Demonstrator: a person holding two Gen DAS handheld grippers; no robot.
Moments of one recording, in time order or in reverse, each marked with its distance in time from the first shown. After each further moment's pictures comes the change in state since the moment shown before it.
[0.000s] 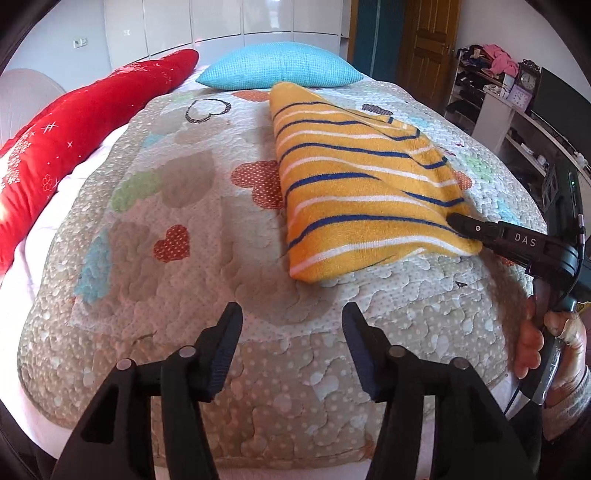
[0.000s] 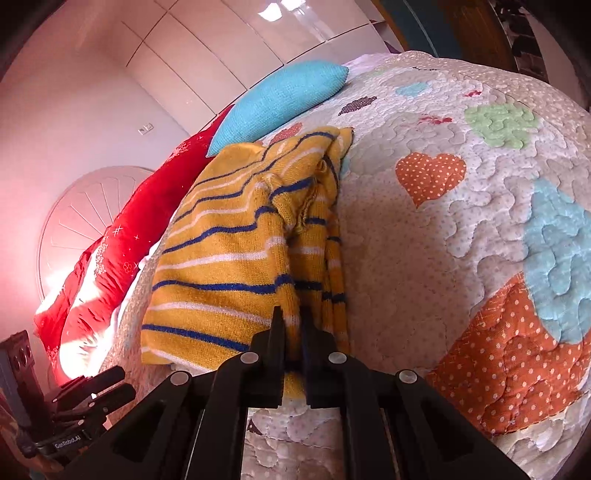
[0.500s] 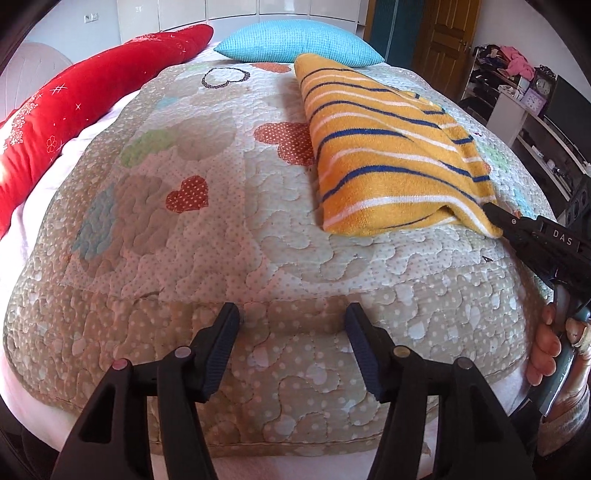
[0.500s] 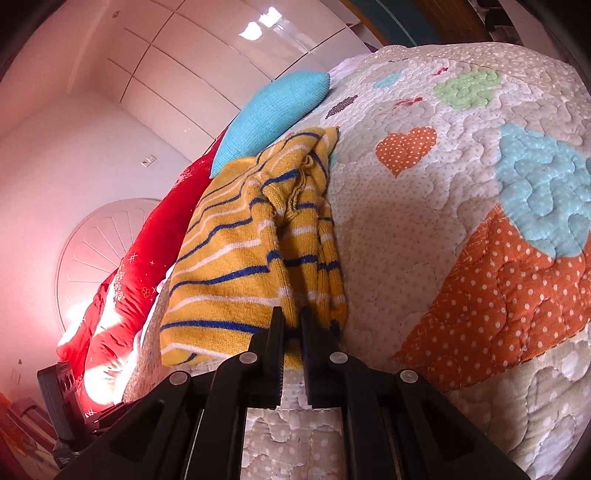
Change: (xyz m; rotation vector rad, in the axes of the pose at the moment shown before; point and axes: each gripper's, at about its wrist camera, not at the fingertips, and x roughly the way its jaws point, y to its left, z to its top) left arm 0.019 0.021 -0.021 -0.049 0.073 -0.004; right arm -0.014 -0.008 -0.026 0.120 -0.066 0.067
